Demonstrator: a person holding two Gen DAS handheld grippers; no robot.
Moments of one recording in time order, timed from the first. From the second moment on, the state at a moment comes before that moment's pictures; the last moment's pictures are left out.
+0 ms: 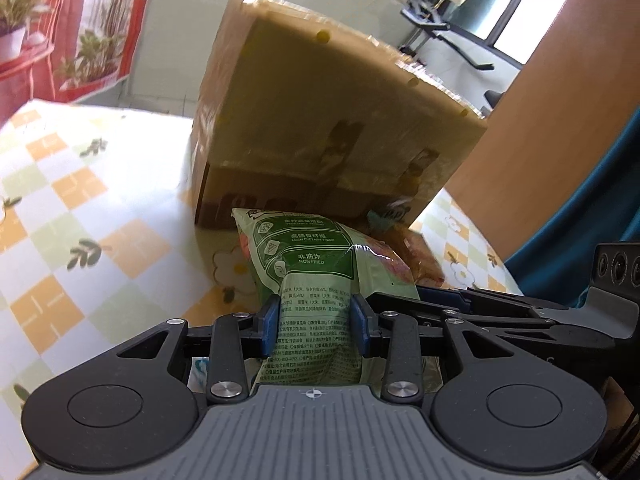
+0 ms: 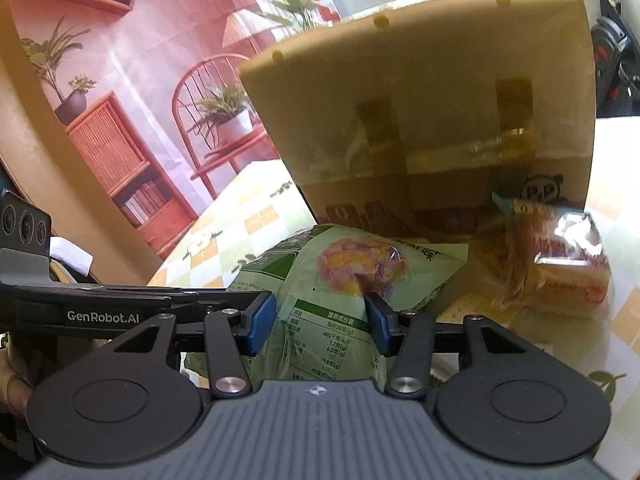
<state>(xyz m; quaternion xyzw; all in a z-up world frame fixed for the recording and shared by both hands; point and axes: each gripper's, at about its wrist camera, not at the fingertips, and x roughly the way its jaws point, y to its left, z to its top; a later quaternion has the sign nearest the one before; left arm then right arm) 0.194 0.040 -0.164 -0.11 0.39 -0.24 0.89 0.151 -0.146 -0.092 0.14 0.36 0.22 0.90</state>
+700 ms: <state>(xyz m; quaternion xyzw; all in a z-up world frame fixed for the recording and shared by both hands) 0.203 0.018 -0.085 -0.07 0.26 -0.28 0.92 0.144 -0.157 -0.008 0.11 0.23 0.23 0.94</state>
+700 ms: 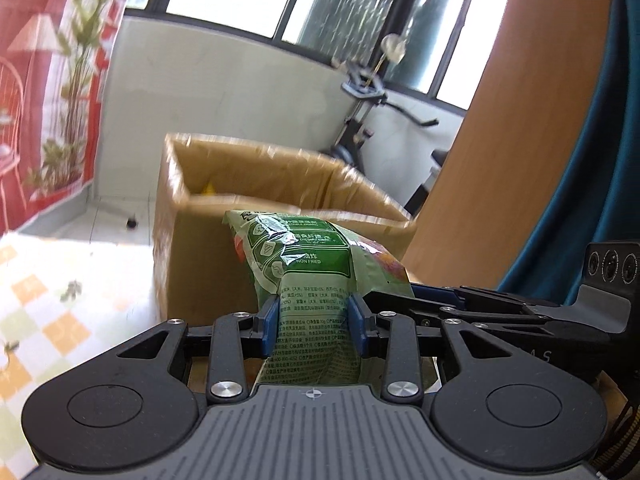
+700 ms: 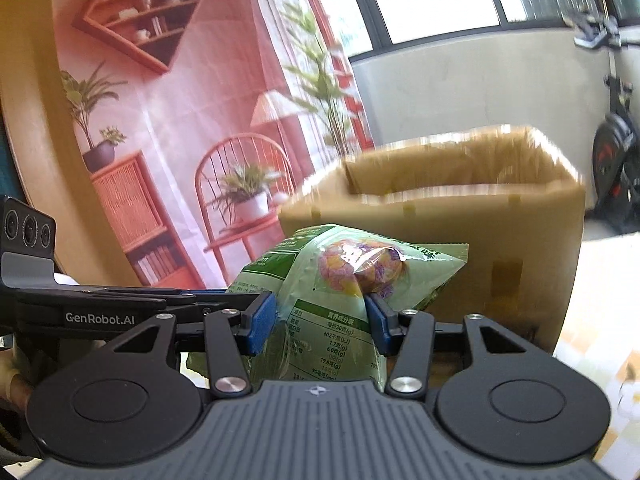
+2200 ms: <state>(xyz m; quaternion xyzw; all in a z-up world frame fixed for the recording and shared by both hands) 0.307 0.002 -0.053 -0.06 0.22 -0.21 0.95 0.273 -0.213 0.006 0.11 0.17 0.14 0.97</state>
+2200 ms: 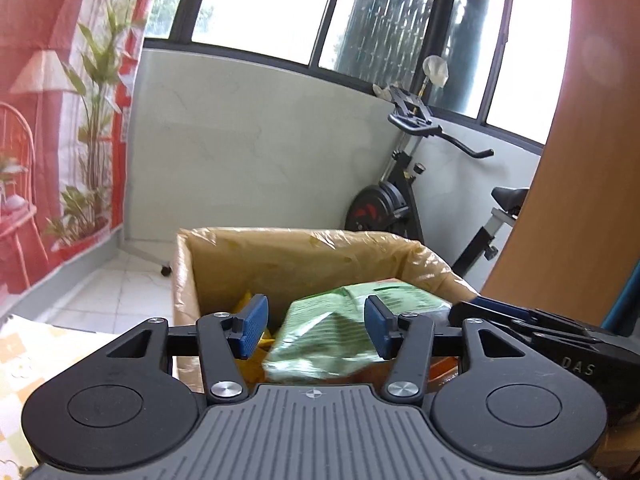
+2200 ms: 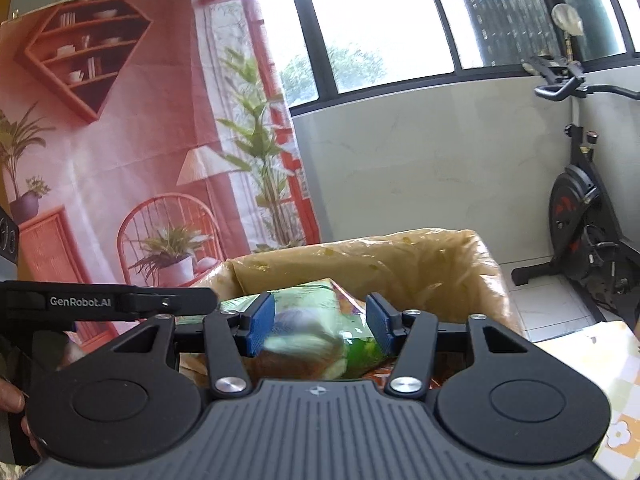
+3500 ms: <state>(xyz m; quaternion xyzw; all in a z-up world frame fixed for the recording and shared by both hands) 0.208 0.061 -0.188 -0.10 0.44 -0.16 0.88 0.159 -0.207 -0.099 0.13 0.33 0.11 0.93</state>
